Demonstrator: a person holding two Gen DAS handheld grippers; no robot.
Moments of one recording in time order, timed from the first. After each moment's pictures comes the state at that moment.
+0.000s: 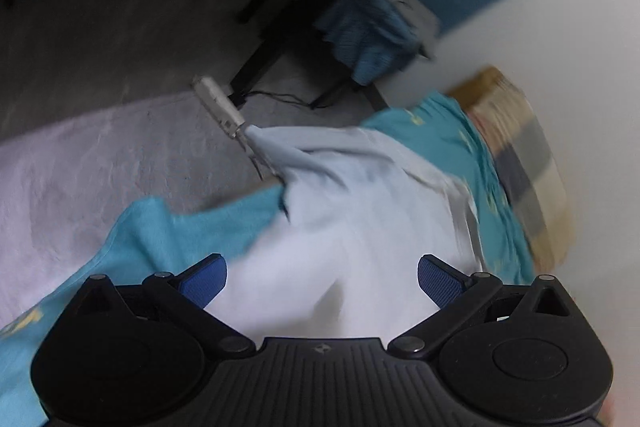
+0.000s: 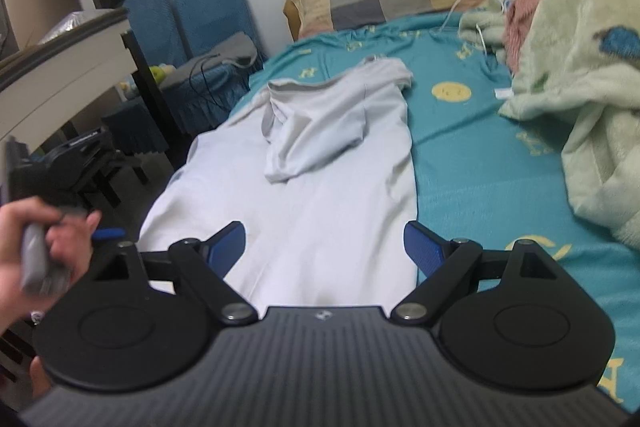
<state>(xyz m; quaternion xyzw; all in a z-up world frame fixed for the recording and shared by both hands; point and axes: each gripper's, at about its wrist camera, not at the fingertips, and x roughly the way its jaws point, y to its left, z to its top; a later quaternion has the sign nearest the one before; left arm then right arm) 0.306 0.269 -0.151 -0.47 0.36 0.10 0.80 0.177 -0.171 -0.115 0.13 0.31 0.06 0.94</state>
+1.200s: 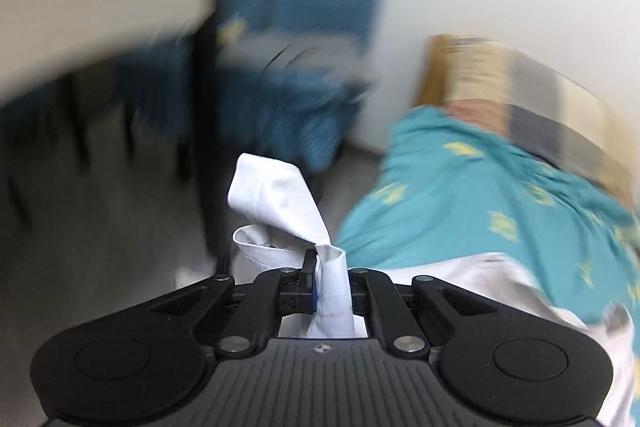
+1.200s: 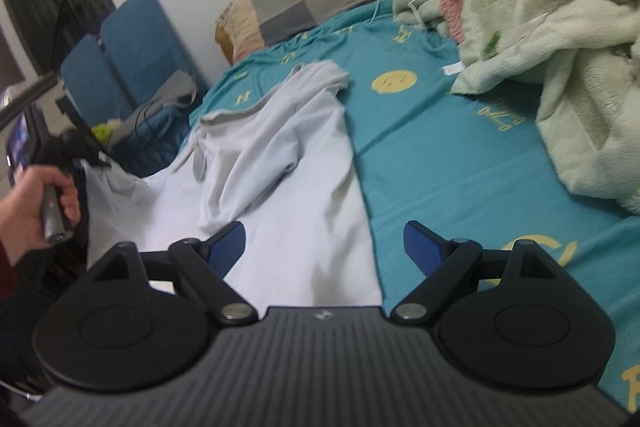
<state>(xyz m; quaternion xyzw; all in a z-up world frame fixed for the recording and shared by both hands) 0.502 0.146 -0.064 -0.03 0.31 0.07 0.95 0.215 -0.213 -0.139 0.23 0.28 -0.03 0.93</state>
